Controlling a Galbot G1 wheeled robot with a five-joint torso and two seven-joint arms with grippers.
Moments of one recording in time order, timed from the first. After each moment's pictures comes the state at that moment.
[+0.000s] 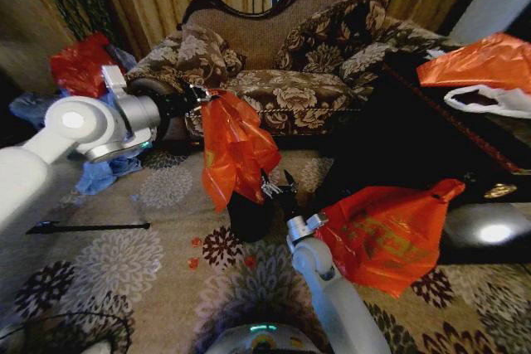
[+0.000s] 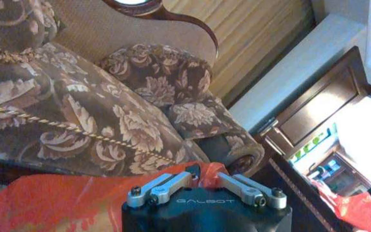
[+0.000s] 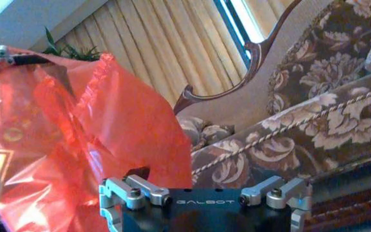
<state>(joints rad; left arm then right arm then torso) 0.13 -0.38 0.01 -2.01 -2.23 0.39 -0.31 -1.06 1.42 0.12 1.89 0.52 0.09 0.05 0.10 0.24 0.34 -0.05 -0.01</state>
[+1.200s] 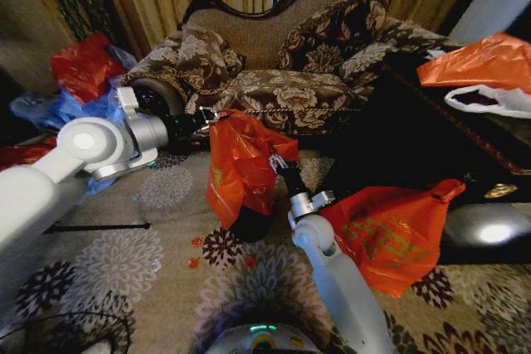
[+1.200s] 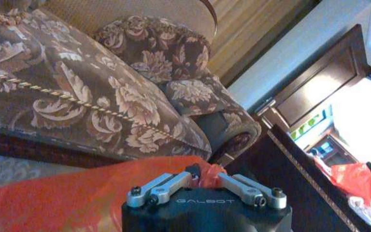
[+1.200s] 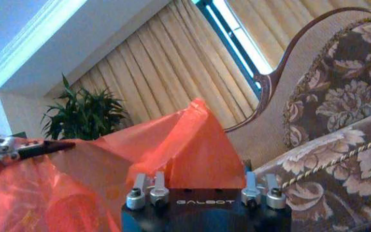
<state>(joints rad) 0.22 -0.38 0.01 -2.06 -2.21 0.40 -0.30 -0.93 1.39 0.12 1.92 0.64 0.10 0.08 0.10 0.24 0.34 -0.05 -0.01</state>
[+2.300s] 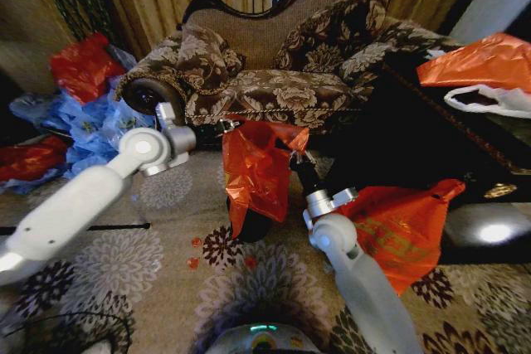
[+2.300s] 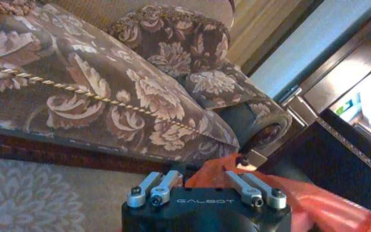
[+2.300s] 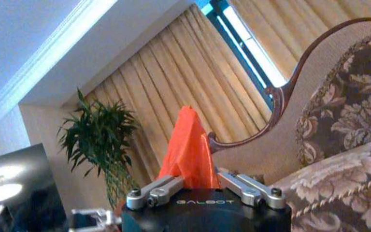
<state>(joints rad) 0.15 -0.65 0.18 -1.84 -1.91 0.42 -0.30 -0.86 1.25 0.15 2.04 0.80 0.05 0.11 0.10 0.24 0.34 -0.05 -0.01</state>
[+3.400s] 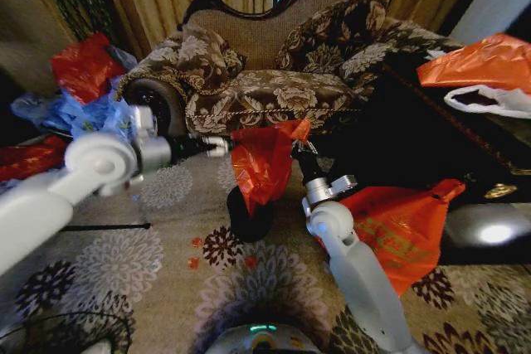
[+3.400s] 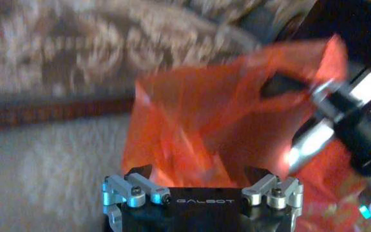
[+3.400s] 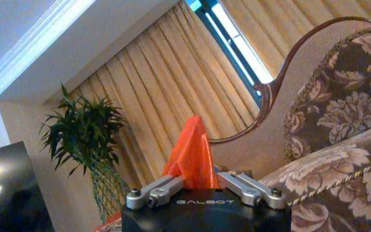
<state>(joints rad) 0.44 -0.35 0.02 -2.17 -1.76 0.65 -0.33 -0.86 1.34 0.13 2.00 0.72 0.03 0.15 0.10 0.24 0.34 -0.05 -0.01</state>
